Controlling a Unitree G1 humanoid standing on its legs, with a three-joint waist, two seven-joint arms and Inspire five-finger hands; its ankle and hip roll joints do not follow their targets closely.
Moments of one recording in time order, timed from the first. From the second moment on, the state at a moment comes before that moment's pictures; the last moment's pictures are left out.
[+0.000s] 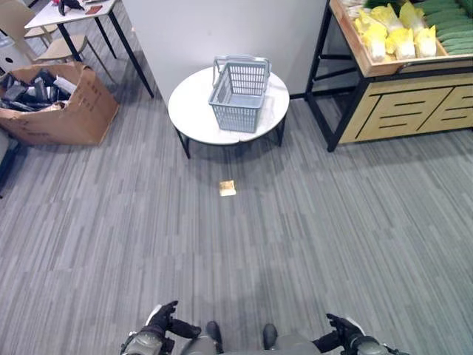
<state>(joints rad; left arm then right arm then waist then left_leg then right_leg) -0.14 0.26 -0.22 1.34 -0.05 -0.12 0.05 -0.07 -0.33 0.30 1.34 0.15 -0.11 0.05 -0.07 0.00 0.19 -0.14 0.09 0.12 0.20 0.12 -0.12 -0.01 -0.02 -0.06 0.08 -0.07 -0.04</state>
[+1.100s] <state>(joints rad) -0.15 0.29 -0.36 1.36 -0.01 -0.11 0.04 -0.12 -0.31 0.32 1.30 0.12 -0.10 0.04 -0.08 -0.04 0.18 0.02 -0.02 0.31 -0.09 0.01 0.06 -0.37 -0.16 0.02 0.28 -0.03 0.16</state>
